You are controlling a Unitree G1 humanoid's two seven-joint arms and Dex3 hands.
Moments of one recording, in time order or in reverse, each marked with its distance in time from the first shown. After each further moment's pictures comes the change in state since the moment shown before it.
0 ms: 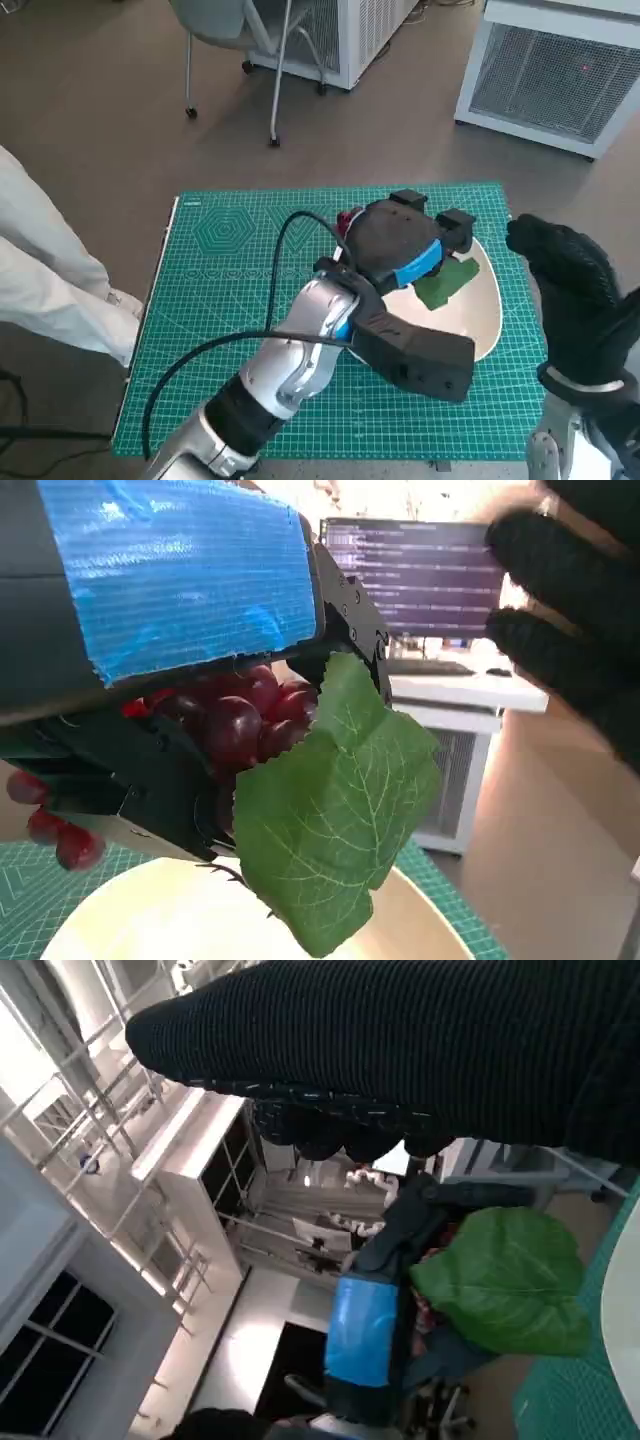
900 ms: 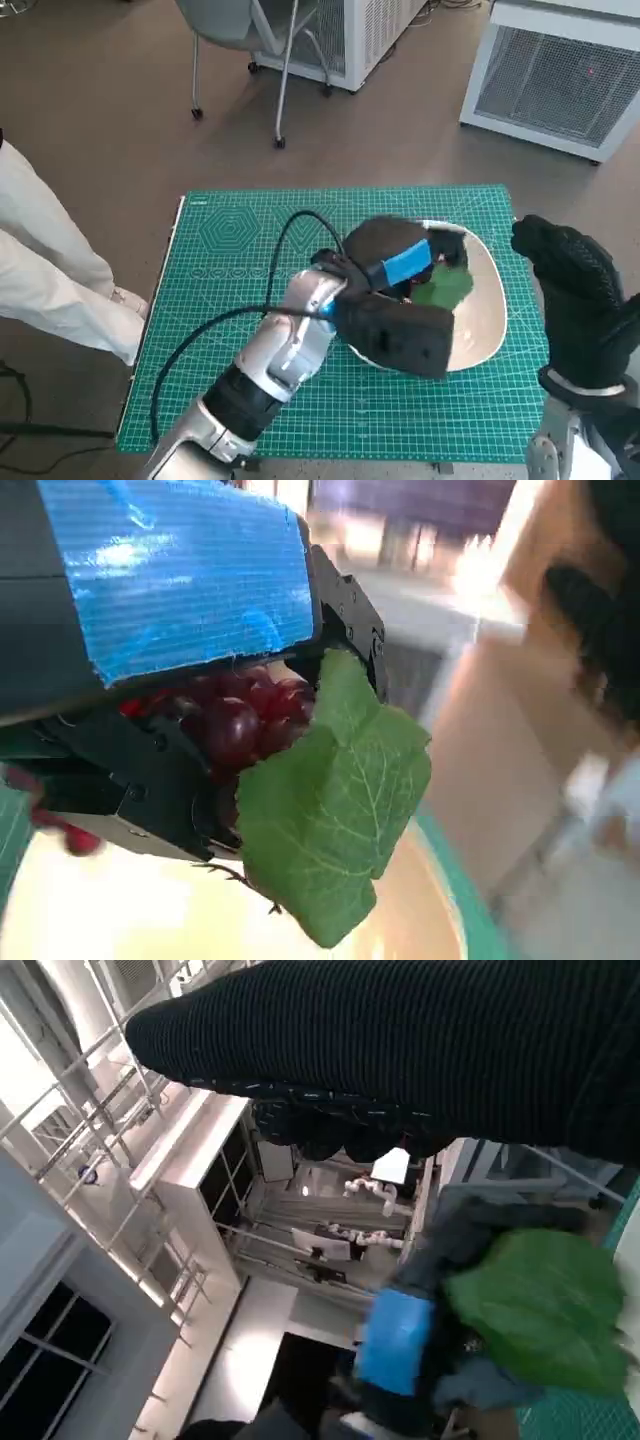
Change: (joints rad) left arm -0.027 0.001 0.056 0.165 -0.258 -0.059 -0.214; right arm 0.006 0.007 0.005 0.003 -0.019 -0.003 -0.032
